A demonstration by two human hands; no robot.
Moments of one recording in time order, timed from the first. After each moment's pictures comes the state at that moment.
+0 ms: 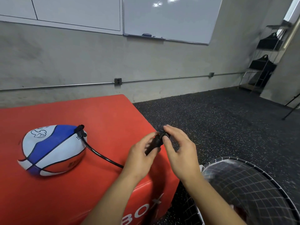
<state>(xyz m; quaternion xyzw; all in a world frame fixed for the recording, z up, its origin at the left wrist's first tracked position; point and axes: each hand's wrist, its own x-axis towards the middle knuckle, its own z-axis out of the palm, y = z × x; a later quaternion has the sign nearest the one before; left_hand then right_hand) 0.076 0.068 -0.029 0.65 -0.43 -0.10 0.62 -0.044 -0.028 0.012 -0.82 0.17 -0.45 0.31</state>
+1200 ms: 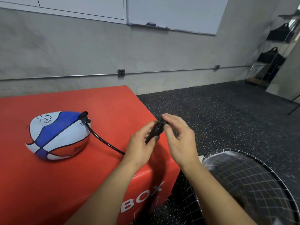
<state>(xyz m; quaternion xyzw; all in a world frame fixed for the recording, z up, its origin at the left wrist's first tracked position) 0.073 0.075 -0.026 0.65 -0.41 -0.10 0.63 -0.036 -0.023 0.016 -0.80 0.14 -0.45 0.37</state>
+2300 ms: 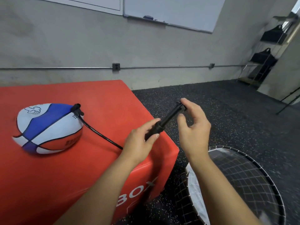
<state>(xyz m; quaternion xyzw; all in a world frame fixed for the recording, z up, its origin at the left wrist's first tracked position) 0.076 0.068 -0.037 0.71 -0.44 -0.07 0.54 -0.056 -0.042 0.040 -0.75 0.19 -0.55 0.30</state>
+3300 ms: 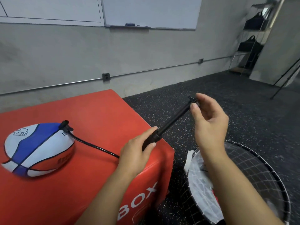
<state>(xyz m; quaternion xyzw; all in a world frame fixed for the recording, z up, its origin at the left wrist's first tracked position) 0.058 0.070 -0.027 0.75 -0.50 -0.01 0.44 -0.096 -0.076 0.060 -0.63 0.22 -0.61 0.42</state>
